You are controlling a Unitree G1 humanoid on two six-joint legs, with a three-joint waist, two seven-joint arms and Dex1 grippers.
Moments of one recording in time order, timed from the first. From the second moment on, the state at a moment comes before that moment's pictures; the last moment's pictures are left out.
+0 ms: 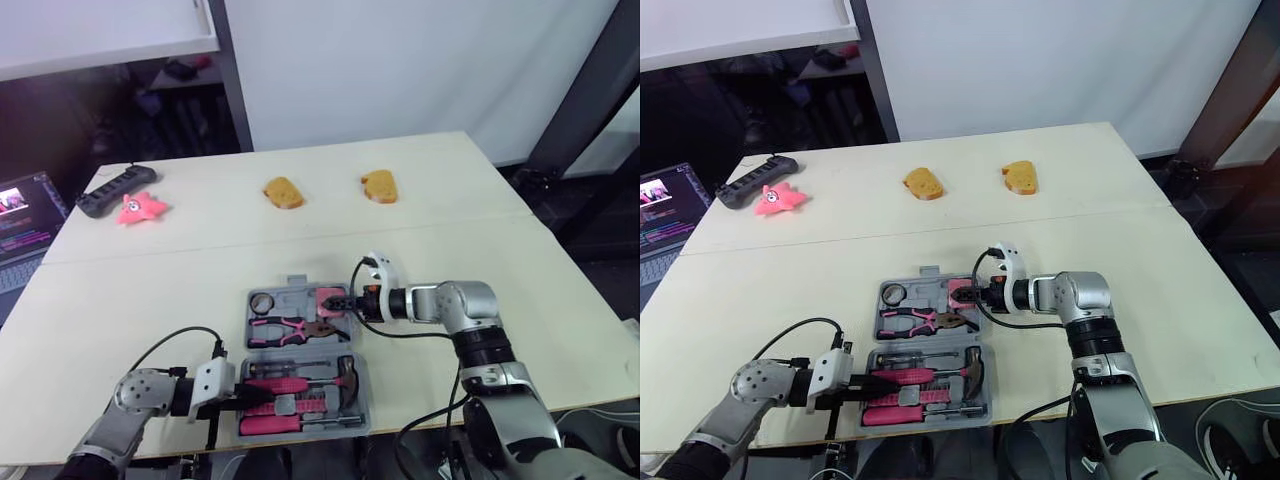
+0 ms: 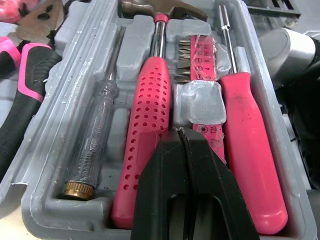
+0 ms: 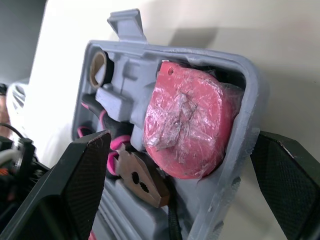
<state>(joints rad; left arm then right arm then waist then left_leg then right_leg) 0.02 0.66 -0.23 0.26 -0.23 -0.36 -1.24 -0.63 -0.22 -0.05 0.33 0.46 1.22 0.64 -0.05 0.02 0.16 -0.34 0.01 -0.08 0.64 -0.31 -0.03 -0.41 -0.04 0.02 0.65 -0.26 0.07</state>
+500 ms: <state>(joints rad) 0.02 0.67 -0.23 0.23 -0.23 -0.28 -1.24 -0.58 -0.25 -0.07 0.11 0.60 1.22 0.74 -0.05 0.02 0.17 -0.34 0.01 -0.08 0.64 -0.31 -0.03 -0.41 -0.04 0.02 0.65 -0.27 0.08</state>
